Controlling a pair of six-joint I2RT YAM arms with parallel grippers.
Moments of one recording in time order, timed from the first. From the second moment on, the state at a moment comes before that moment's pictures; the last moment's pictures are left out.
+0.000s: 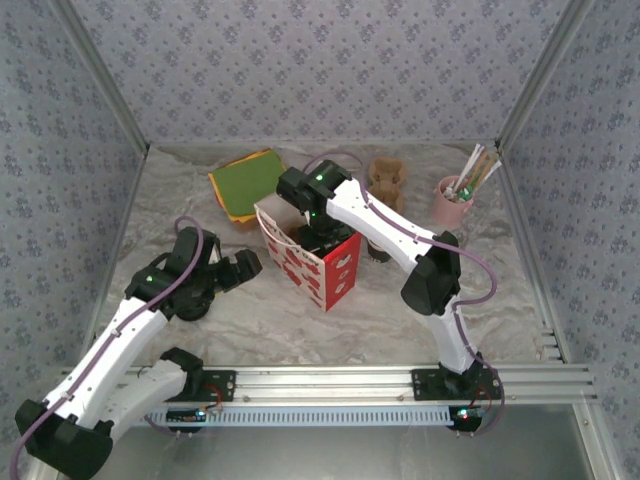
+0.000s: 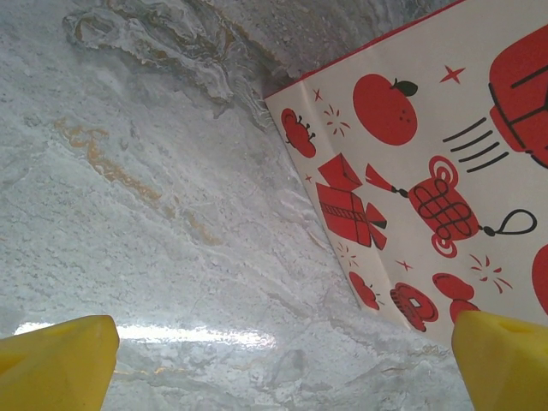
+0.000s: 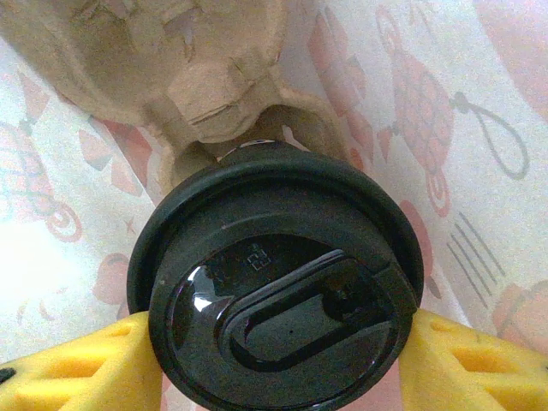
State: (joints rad) left arm -0.45 0.84 0.81 -0.88 0.12 -0.85; right arm 0.86 2.10 2.19 -1.64 0.04 0.45
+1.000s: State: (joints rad) left arm -0.45 0.82 0.79 -0.90 0.13 -0.85; right arm 0.86 2.10 2.17 -1.63 0.05 0.45
